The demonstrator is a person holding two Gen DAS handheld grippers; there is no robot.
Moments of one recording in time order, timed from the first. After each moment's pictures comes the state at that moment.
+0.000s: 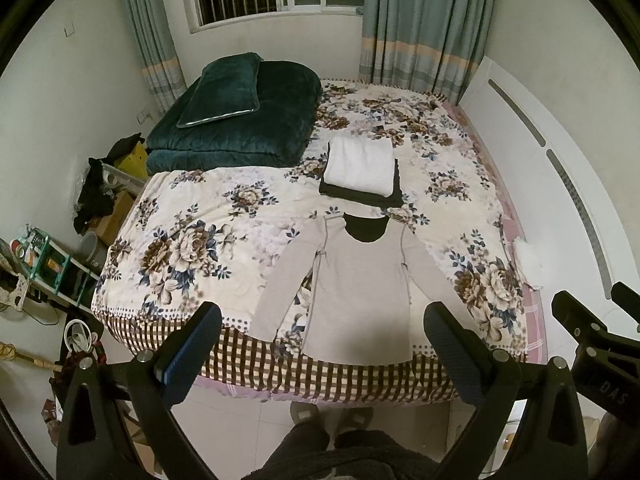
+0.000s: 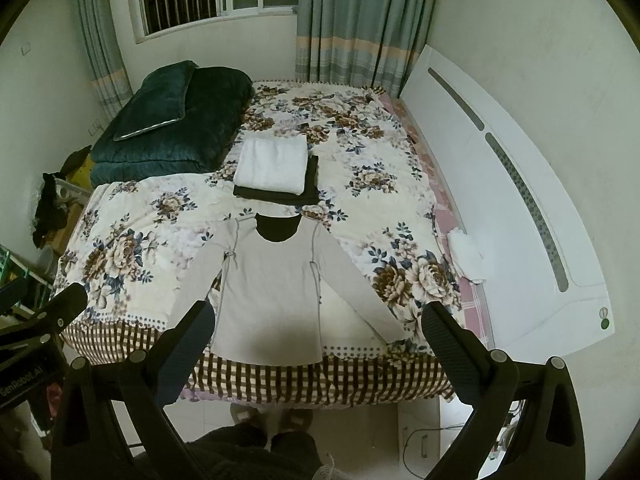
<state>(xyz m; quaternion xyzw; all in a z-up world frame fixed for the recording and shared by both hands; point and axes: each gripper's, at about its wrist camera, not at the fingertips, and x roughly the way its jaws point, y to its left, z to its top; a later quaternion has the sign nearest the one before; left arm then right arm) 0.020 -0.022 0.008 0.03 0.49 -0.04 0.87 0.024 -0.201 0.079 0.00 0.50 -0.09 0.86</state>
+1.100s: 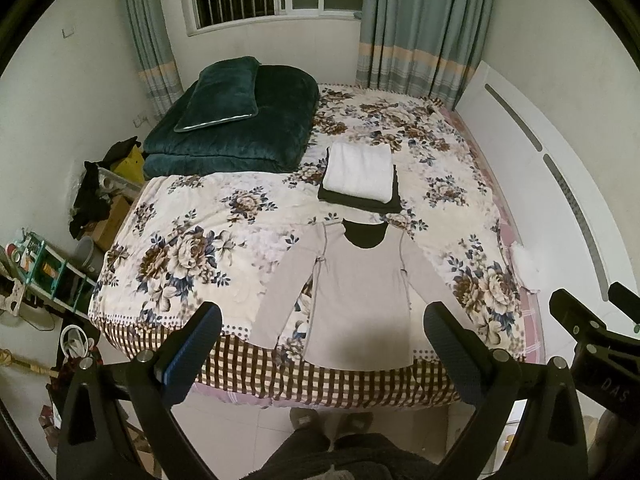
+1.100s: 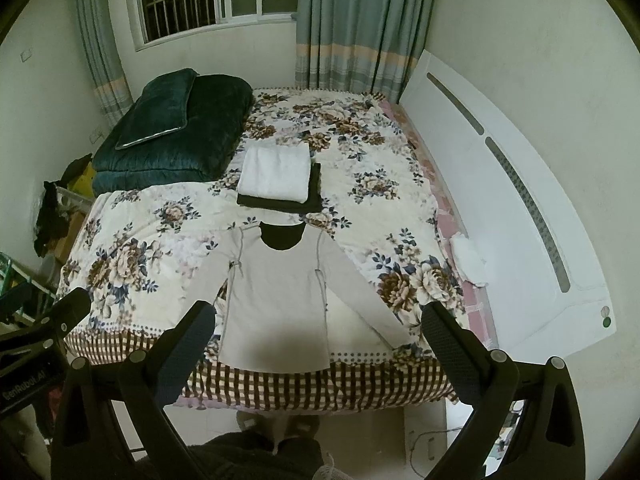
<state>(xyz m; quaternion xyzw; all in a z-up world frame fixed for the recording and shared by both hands) 0.069 -0.044 0.021 0.03 0.49 -0.05 0.87 0.047 -0.189 0.113 0.00 0.49 -0.09 0.87</state>
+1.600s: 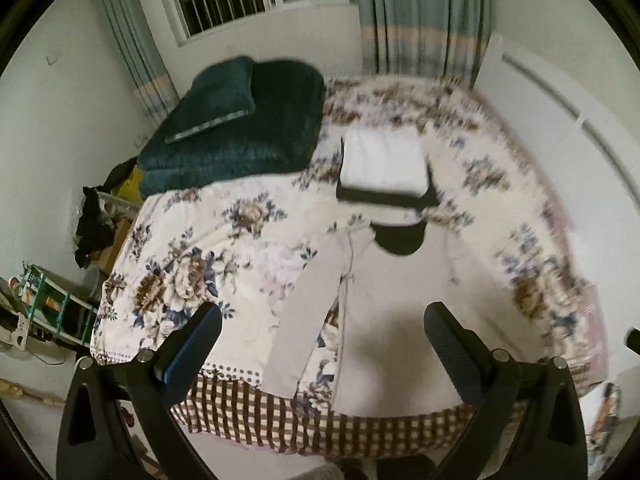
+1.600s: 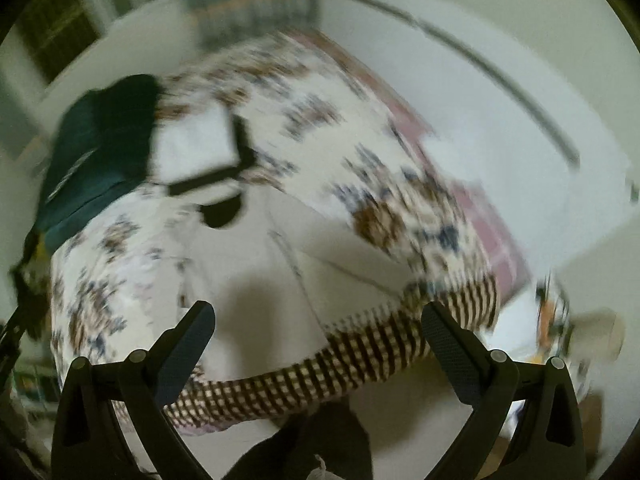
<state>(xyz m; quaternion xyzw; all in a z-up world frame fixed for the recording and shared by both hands) 0.164 -0.055 -0.172 0.10 0.48 -0.02 0.87 0.099 -0.306 -0.060 0.17 0.55 -0.23 0.78</state>
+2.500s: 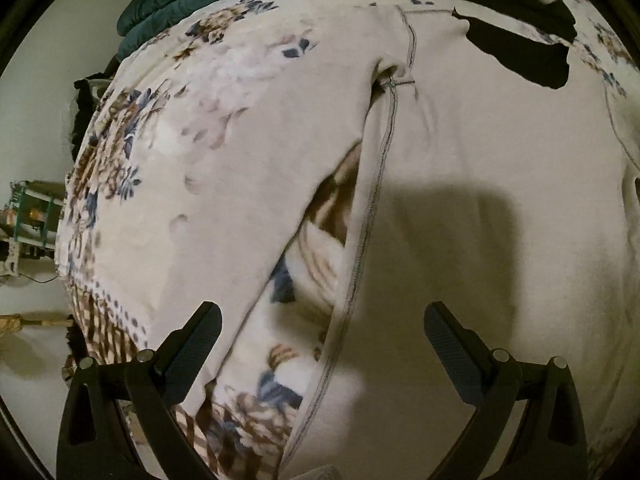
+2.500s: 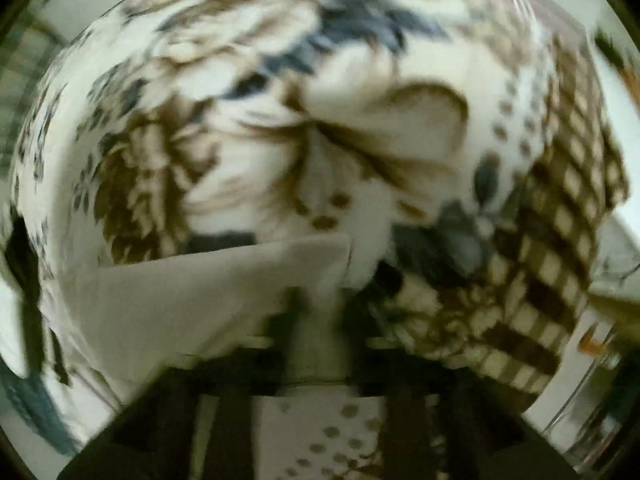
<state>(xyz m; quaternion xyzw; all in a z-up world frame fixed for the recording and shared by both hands) 0.226 -0.054 -0.539 0.08 0.63 0.09 0.76 0.060 -0.547 -0.559 0.44 0.51 -0.39 0.62</state>
